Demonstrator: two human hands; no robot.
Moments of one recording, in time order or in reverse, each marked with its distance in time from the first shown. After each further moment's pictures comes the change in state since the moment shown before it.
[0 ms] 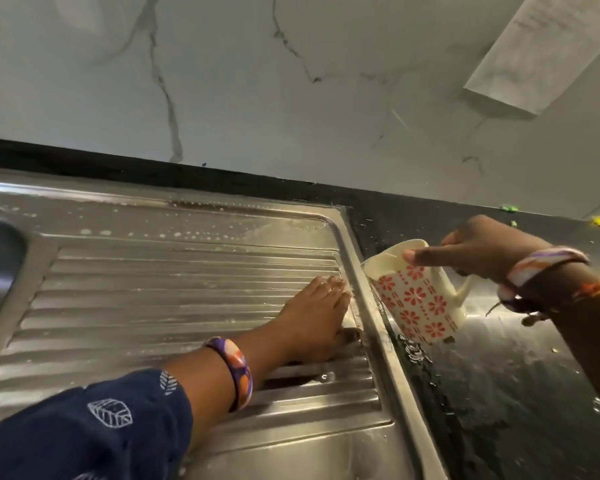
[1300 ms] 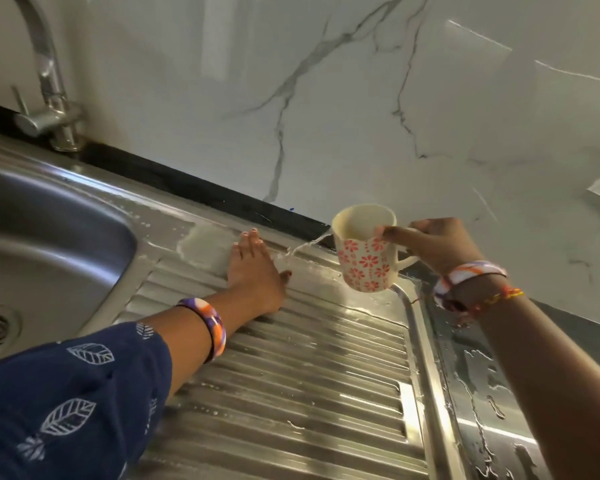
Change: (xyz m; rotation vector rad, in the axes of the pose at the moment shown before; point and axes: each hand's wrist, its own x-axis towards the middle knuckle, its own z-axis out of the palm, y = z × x) left_hand -0.047 -0.157 -0.045 -0.033 -0.002 -0.947; right_hand 0.090 -0.128 0.034 0.365 0.202 -0.455
